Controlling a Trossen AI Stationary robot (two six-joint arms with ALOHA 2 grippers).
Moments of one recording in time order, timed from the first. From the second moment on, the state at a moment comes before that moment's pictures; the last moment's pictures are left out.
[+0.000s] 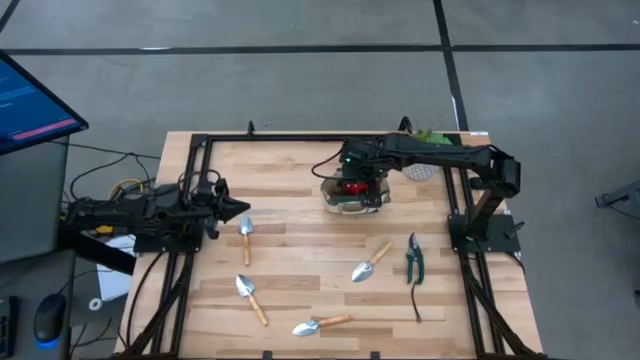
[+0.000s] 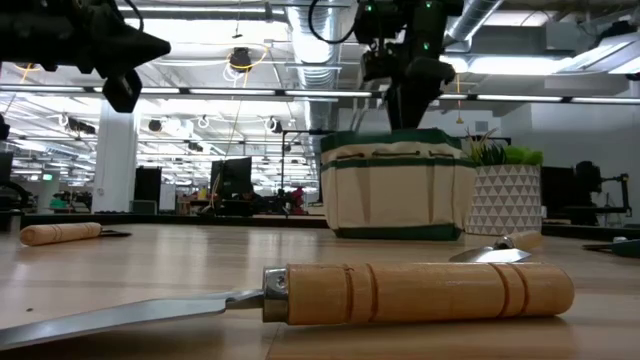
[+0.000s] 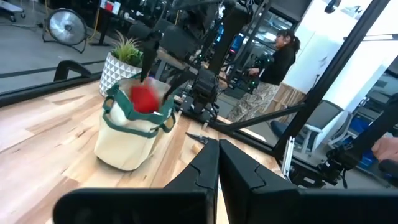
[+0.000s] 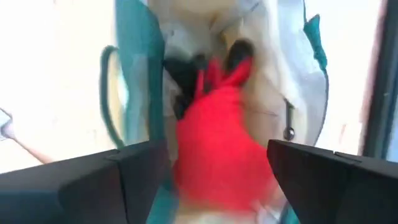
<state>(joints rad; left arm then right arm) -0.01 0.17 0.16 0.02 -0.13 -0.43 -0.26 1.73 1.52 -1.11 0.08 -0.31</state>
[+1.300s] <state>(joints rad) -0.08 1.07 0.84 -0.74 -0.15 -1.28 0.22 1.44 1.84 -1.54 0.45 0.66</state>
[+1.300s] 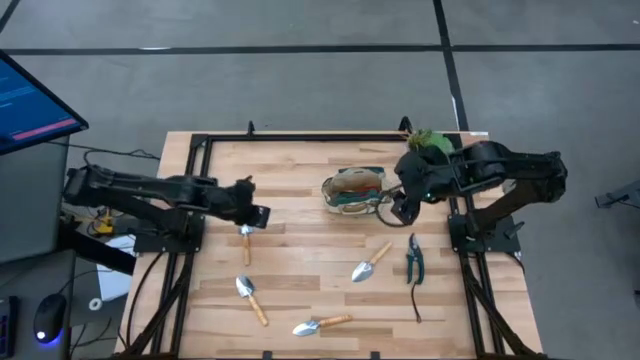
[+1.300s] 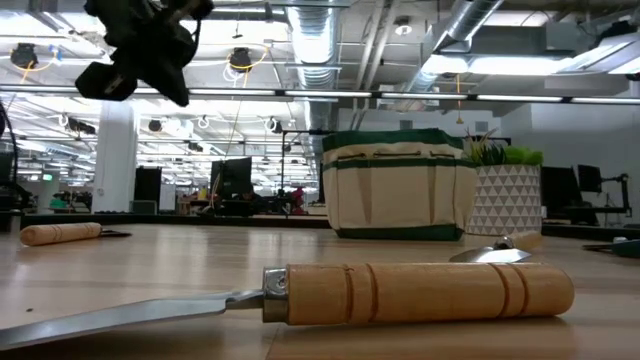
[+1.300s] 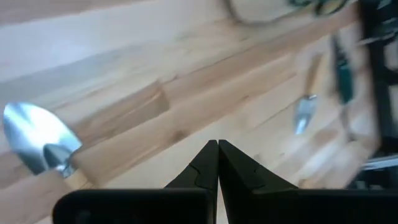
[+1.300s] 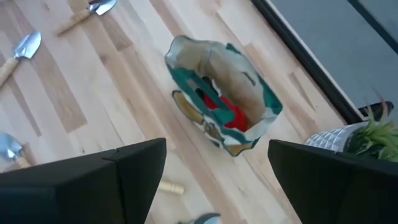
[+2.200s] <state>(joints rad) -0.22 1.22 0.84 -0.94 -0.24 -1.41 0.37 1.48 1.84 -1.56 0.50 0.71</state>
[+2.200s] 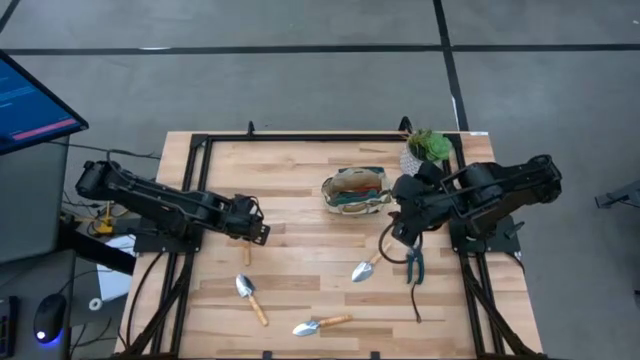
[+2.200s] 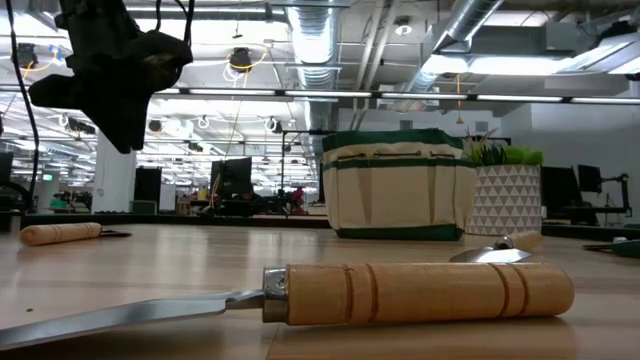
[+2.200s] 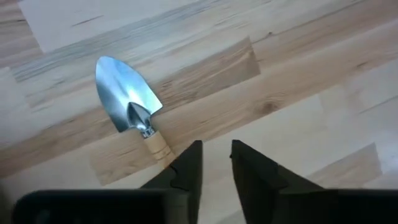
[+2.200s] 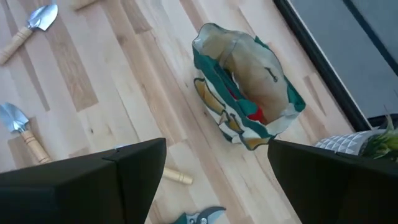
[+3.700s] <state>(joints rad) -0.19 1.22 0.60 -0.77 -0.17 -1.45 0.82 0.62 1.13 -1.25 1.13 0.83</state>
